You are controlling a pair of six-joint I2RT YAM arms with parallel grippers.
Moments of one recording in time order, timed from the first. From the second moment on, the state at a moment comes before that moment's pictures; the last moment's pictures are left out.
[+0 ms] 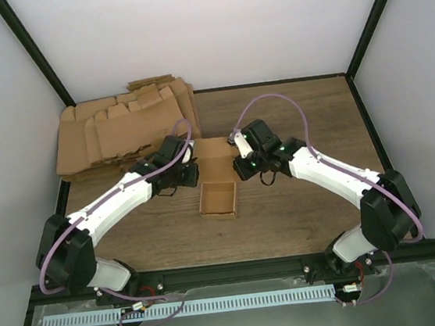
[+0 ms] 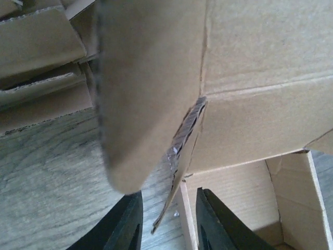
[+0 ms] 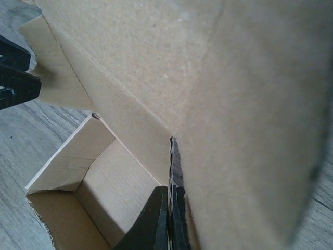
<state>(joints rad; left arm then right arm) -0.63 1.43 1.03 -0.56 0.00 -0.35 0.65 1.46 1.09 -0.53 -0.17 0.13</state>
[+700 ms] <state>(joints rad) -0.65 1.48 1.05 -0.38 0.00 -0.58 0.65 1.56 1.17 -0.48 0.03 0.47</state>
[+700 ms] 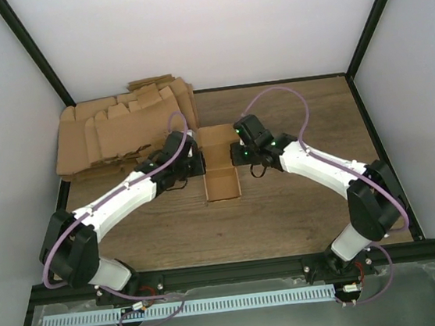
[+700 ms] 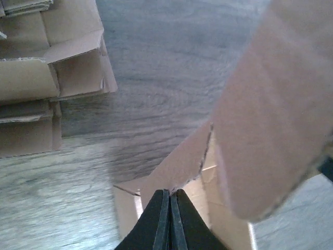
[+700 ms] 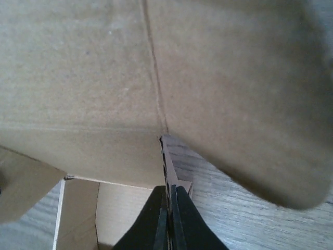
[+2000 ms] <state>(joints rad) -0.74 1.51 0.86 -0.06 -0.13 -1.01 0.71 1.47 0.80 0.01 0.17 0.58</state>
